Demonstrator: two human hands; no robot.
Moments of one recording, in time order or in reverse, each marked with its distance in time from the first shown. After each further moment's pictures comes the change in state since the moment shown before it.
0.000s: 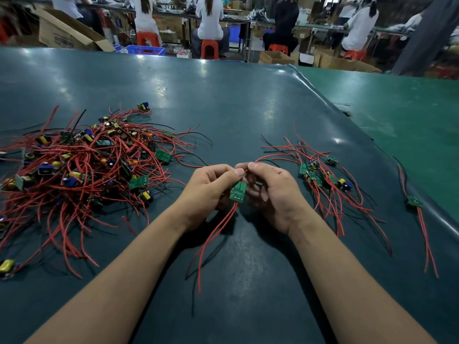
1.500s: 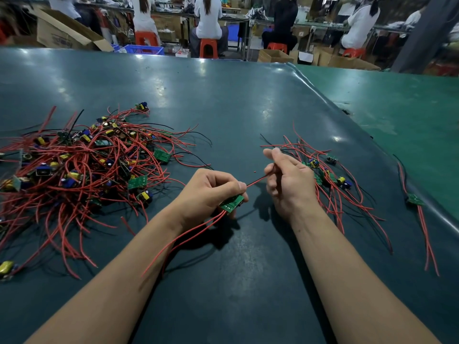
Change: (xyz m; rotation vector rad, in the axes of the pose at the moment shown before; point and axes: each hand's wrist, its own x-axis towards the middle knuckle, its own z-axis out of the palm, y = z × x) left_hand -0.006 0.006 -0.005 0.152 -0.172 0.032; right_hand 0.009 -0.010 -0.011 0.123 0.344 -0.155
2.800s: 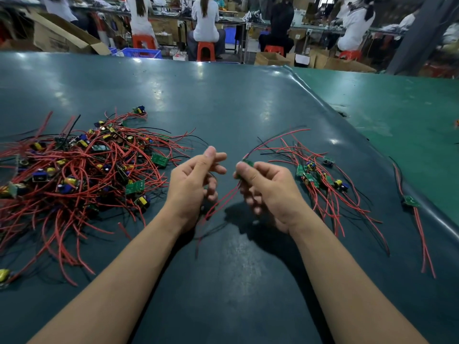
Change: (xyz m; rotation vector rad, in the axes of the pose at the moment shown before) left_hand 0.015 -0.007 -0.003 -0.381 0.440 0.054; right_hand -0.022 -0.002 0.006 -0.314 -0.369 0.007
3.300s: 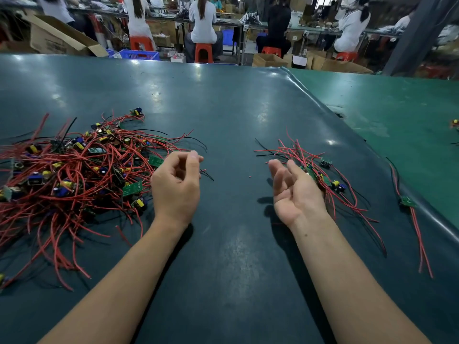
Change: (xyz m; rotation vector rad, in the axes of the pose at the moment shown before) left_hand 0.001 -0.001 -0.011 0.583 0.350 0.450; right_hand 0.009 -0.009 -0.020 0.810 0.566 0.131
